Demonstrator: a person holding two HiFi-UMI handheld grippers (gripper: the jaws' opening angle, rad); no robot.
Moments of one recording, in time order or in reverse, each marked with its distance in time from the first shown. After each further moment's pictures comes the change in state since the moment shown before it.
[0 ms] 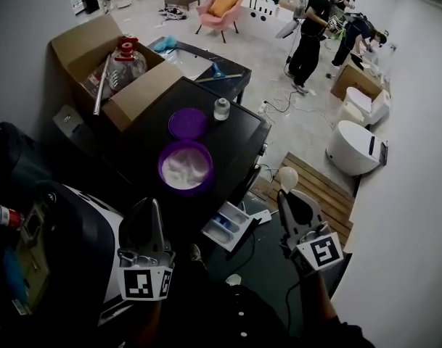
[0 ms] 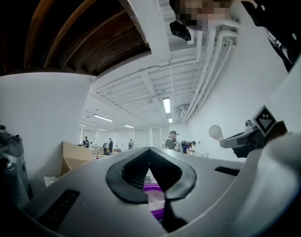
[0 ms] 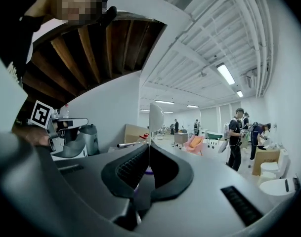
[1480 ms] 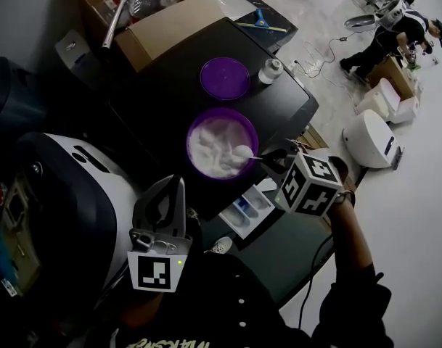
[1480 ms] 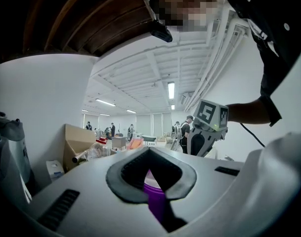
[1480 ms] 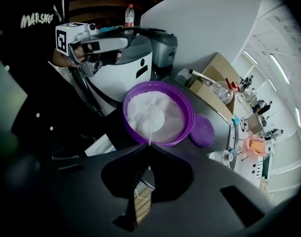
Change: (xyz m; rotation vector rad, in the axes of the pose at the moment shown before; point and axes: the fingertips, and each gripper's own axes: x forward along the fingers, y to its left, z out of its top) left arm 0.029 0.037 -0.099 -0.094 0.240 0.022; right arm 0.159 0.074 -0.139 -0.819 0.978 0.820
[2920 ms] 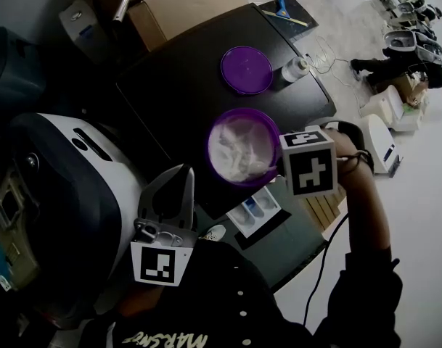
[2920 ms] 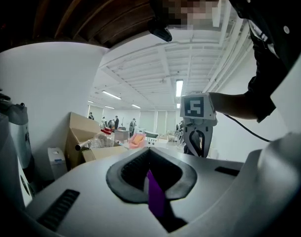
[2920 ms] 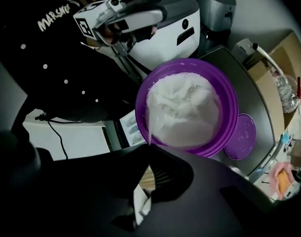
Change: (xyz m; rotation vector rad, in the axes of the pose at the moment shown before) left arm 0.018 0.033 -0.027 -0.103 0.053 0.025; right arm 0.005 0.010 0.001 -0.322 0.453 0.526
